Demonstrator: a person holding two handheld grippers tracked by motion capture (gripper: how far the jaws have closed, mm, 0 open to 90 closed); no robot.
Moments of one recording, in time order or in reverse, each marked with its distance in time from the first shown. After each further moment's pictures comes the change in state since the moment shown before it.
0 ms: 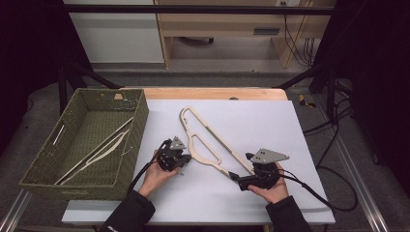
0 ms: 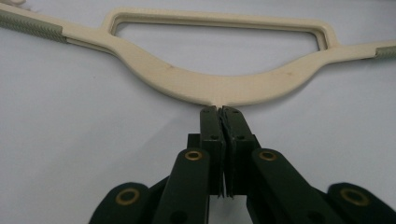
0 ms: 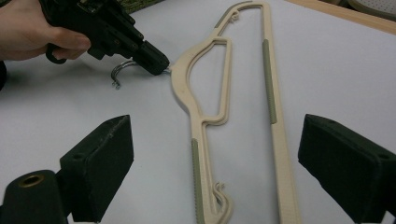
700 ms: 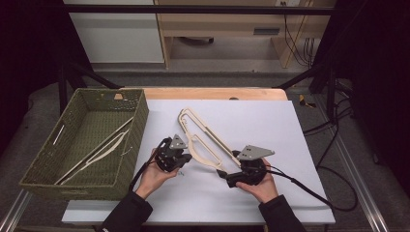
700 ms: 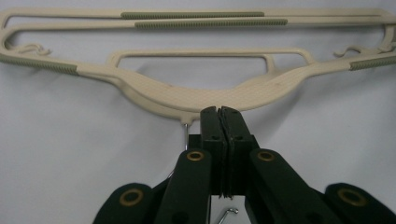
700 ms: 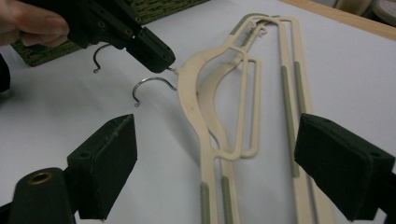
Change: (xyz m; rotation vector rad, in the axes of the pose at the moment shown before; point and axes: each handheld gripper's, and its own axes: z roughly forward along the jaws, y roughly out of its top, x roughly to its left) left arm -0.027 0.025 -0.041 0.007 0.020 0.052; right arm 0.015 0.018 0.029 -0.008 0.064 -0.043
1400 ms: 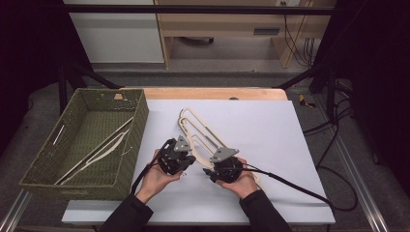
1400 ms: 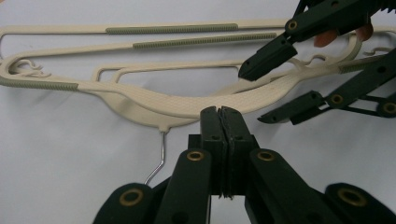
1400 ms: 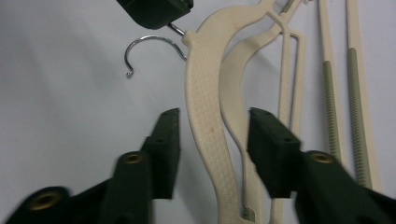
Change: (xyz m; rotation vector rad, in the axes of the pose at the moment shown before) left arm -0.020 0.013 -0.013 0.010 -0.007 0.026; right arm 0.020 0.004 0.062 0.186 -0.015 -0.165
